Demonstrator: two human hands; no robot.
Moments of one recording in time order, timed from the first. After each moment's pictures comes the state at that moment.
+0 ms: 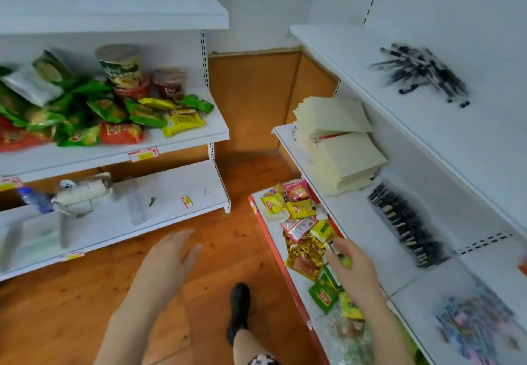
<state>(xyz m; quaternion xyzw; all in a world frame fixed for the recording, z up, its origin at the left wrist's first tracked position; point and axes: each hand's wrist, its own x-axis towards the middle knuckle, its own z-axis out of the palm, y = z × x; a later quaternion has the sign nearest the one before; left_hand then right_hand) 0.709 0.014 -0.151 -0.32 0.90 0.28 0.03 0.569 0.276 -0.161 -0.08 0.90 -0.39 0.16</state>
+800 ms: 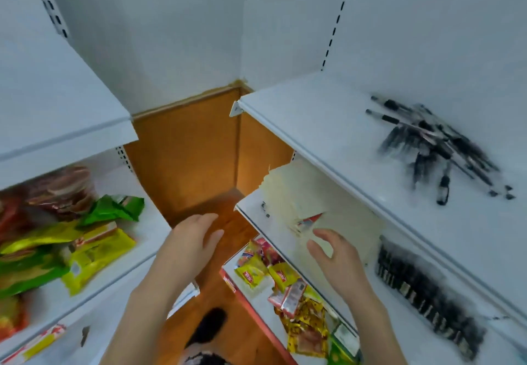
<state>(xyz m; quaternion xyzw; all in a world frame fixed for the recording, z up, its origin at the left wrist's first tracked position) 0.324 -0.133 -0.117 -0.07 0.96 0.26 -0.01 0.290 0.114 -0.138 -0.03 0.92 -0.38 0.05</state>
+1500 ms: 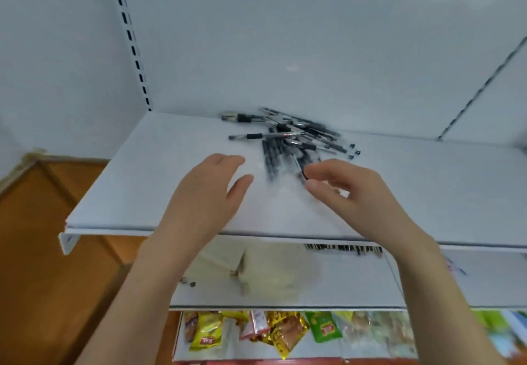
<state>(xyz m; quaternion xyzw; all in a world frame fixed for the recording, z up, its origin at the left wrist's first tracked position) 0.130 -0.028 0.000 0.40 0.86 0.32 -0.05 0.259 0.139 0.023 0.13 0.92 -0.33 -0.19</state>
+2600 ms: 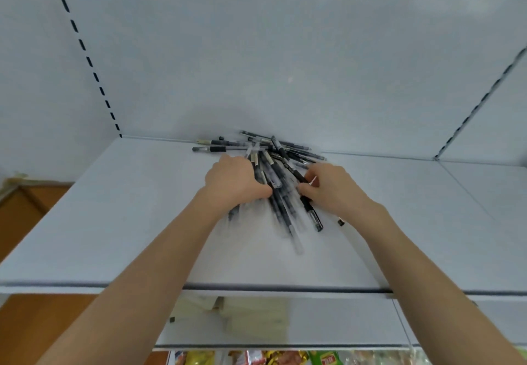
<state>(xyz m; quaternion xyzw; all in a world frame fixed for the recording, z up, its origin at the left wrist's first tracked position) 0.077 0.114 0.000 0.32 0.93 0.15 0.11 0.190 0.243 0.001 0.25 0.95 -0.18 -0.06</state>
